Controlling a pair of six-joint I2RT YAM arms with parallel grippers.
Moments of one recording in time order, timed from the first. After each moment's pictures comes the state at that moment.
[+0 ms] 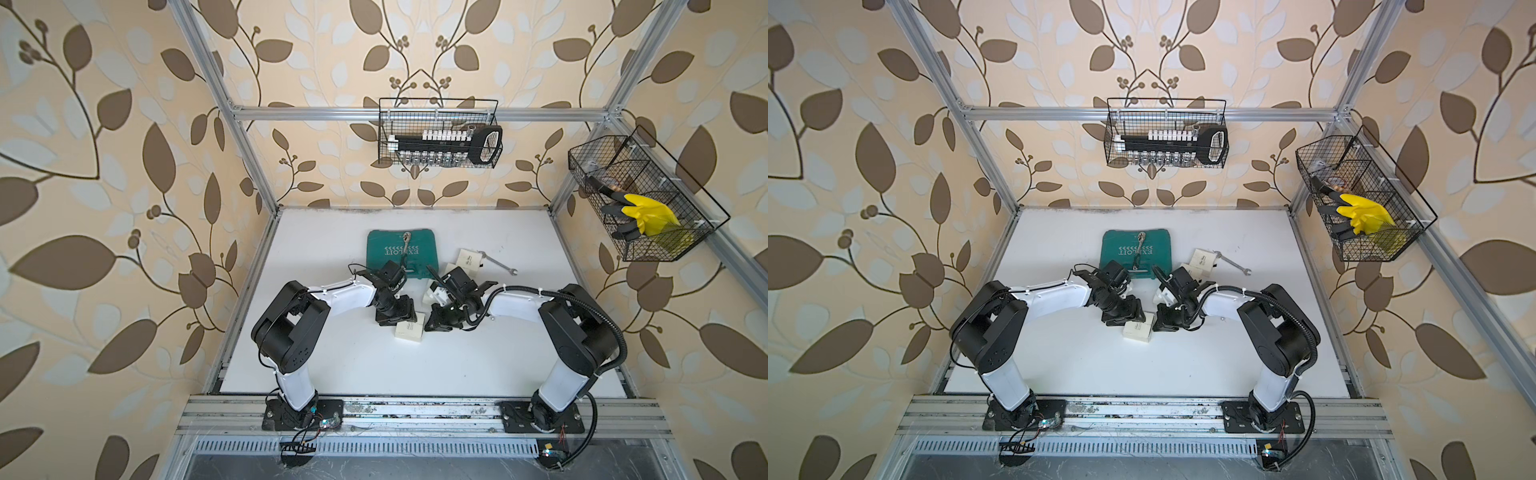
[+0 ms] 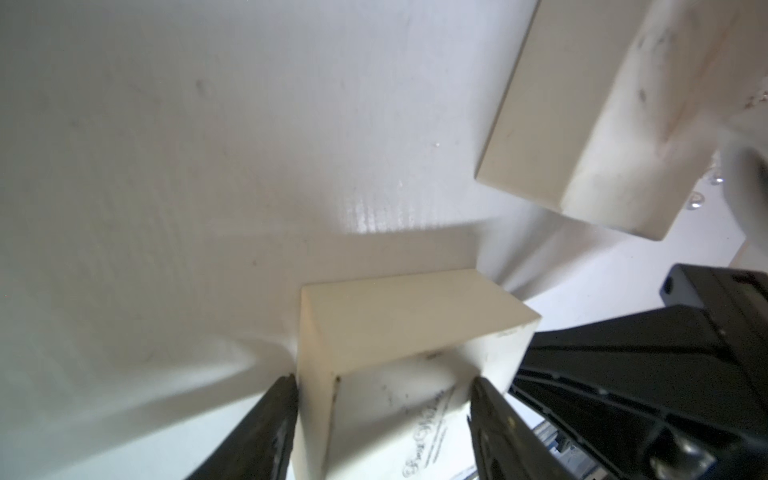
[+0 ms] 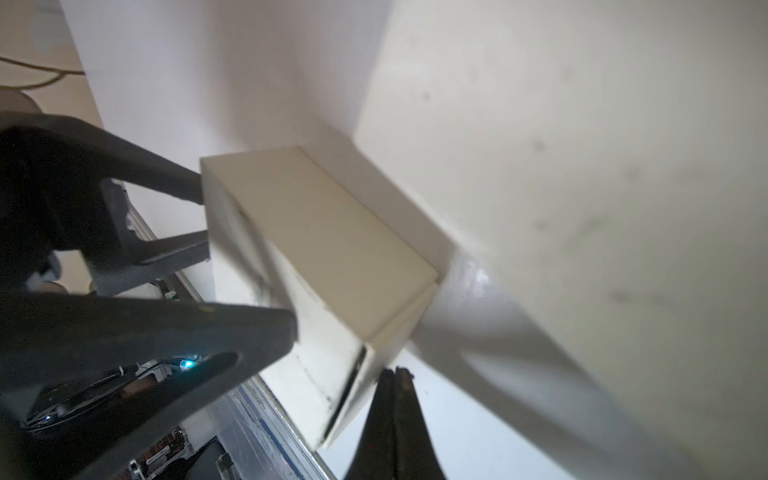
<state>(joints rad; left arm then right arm) -0.62 1.76 1.05 -0.55 0.38 -0.69 0.58 1.74 0.91 -0.37 -0.52 0.56</state>
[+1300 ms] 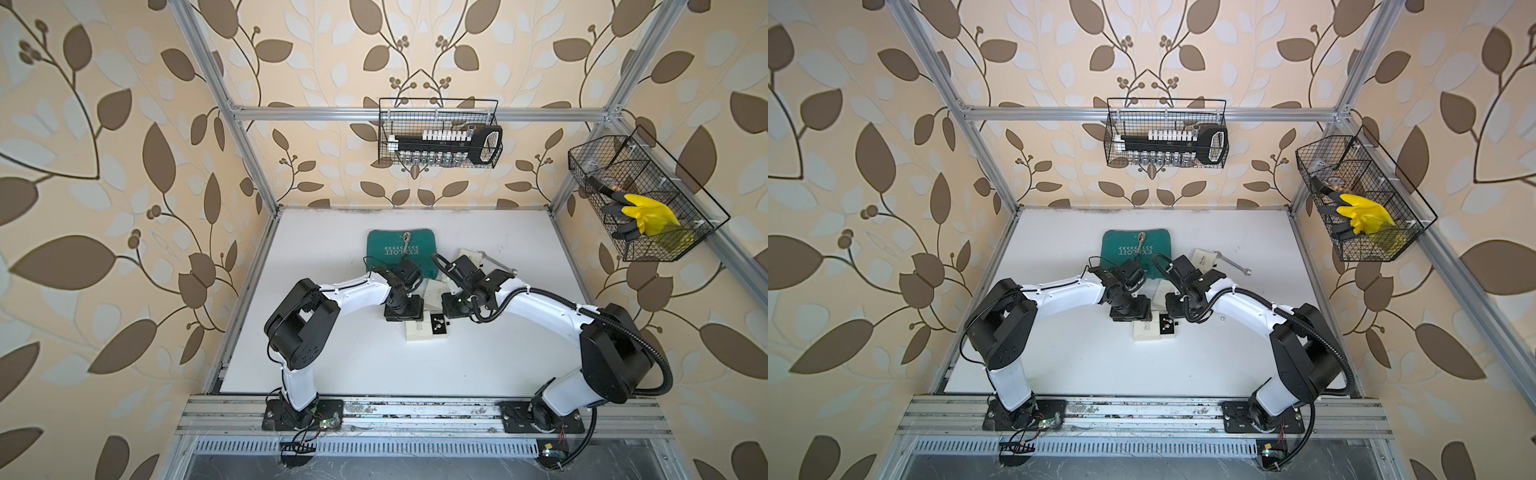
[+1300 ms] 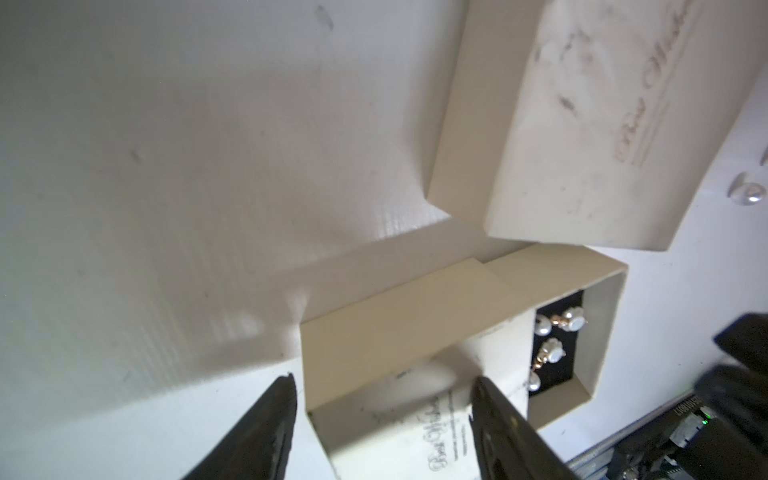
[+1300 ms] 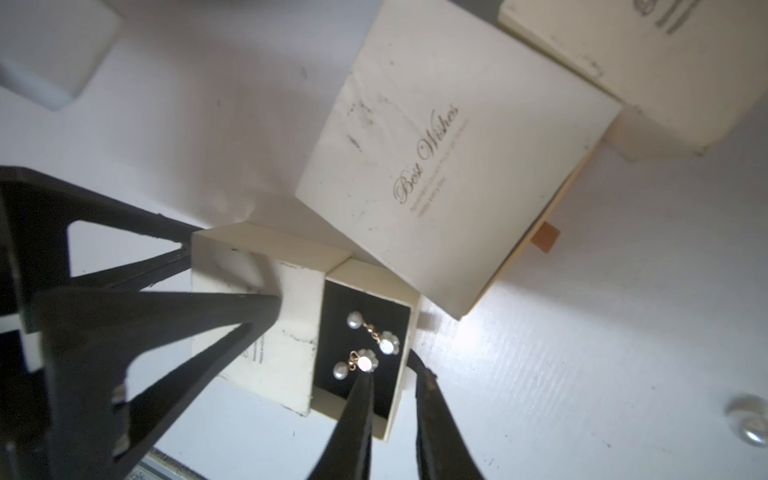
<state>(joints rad) -0.72 1.81 1.18 -0.63 0.25 -0.66 0.63 1.56 1.03 -0.68 -0.08 0.47</state>
